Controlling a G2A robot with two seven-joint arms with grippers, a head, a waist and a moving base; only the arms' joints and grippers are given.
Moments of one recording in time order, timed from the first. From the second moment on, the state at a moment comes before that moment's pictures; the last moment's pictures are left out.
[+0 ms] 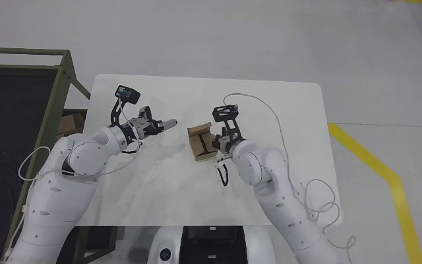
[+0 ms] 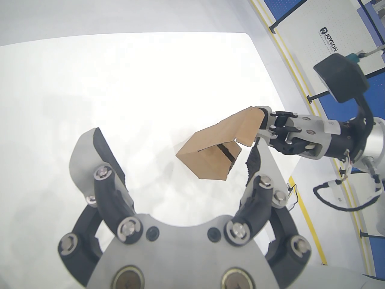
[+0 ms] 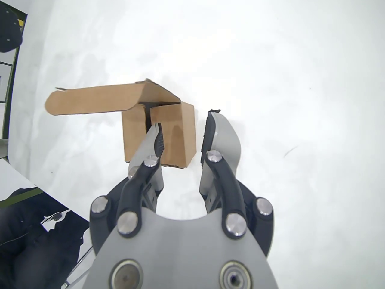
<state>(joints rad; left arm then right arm) 1.39 -0.91 -1.50 -1.87 0.45 -0.17 -0.76 -1.18 -1.54 1.01 -1.72 -1.20 0.23 1.02</state>
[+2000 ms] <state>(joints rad) 1.39 -0.91 -1.50 -1.87 0.45 -0.17 -0.76 -1.18 -1.56 0.93 -1.65 -1.31 0.49 1.01</state>
